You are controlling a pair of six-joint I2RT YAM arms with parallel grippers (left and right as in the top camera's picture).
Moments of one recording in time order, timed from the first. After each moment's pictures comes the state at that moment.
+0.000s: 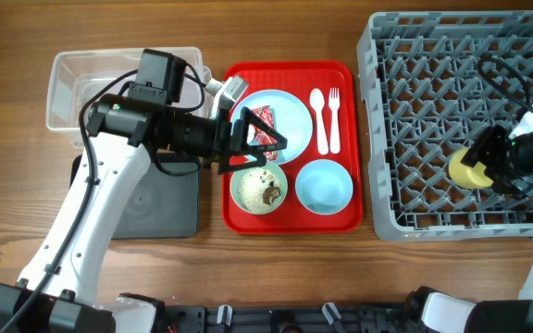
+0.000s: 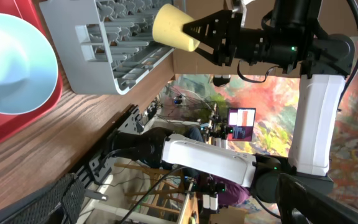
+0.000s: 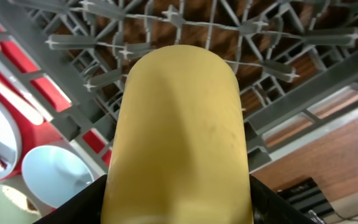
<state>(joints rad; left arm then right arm) -0.25 1.49 1.36 -1.07 1.23 -0.33 -0.39 1.43 1.44 -1.44 -0.09 0.26</state>
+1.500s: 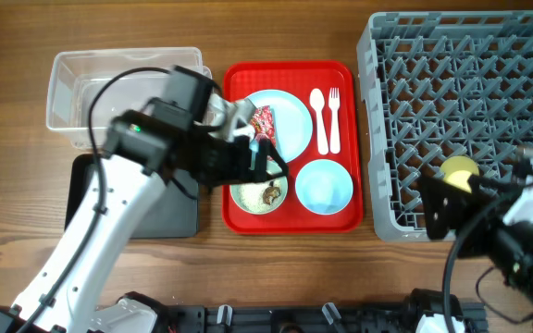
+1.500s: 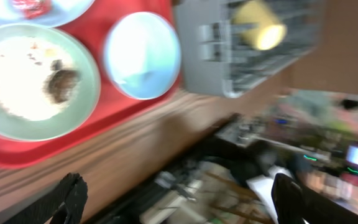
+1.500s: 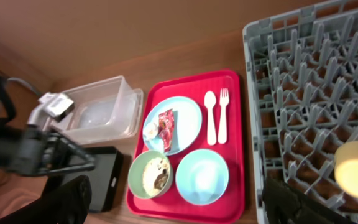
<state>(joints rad) -0.44 1.41 1.36 -1.14 0.62 -0.41 -0.17 0.74 1.46 -1.30 -0.47 0.18</state>
